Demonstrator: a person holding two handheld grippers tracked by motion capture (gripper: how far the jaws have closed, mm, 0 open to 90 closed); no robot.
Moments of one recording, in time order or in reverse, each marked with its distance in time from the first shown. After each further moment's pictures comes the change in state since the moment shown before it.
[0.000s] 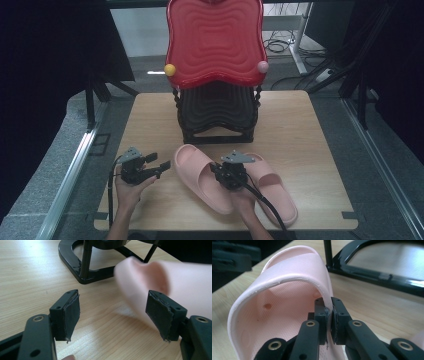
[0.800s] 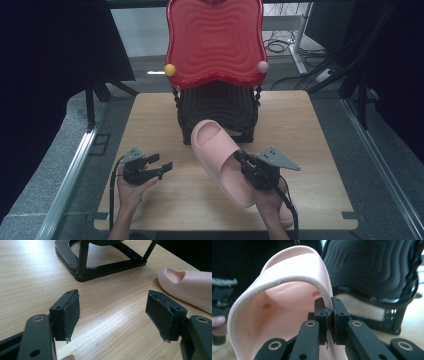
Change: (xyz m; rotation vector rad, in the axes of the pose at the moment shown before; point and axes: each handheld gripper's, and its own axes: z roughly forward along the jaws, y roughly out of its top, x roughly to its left) left arm -0.003 -0.001 0.004 0.017 -0.004 0.007; right arm -0.014 0.030 -0.097 -0.304 -0.075 0.022
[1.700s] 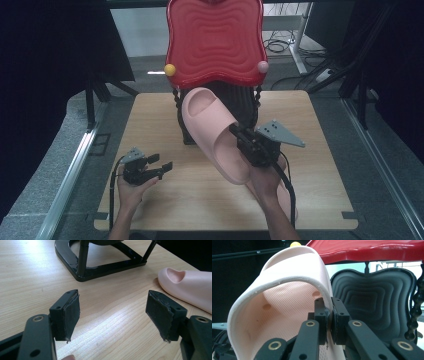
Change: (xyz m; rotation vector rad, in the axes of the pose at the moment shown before) left arm 0.001 0.000 0.001 0.000 -0.004 -0.001; right arm 0.015 0.075 0.005 -0.122 0.021 -0.016
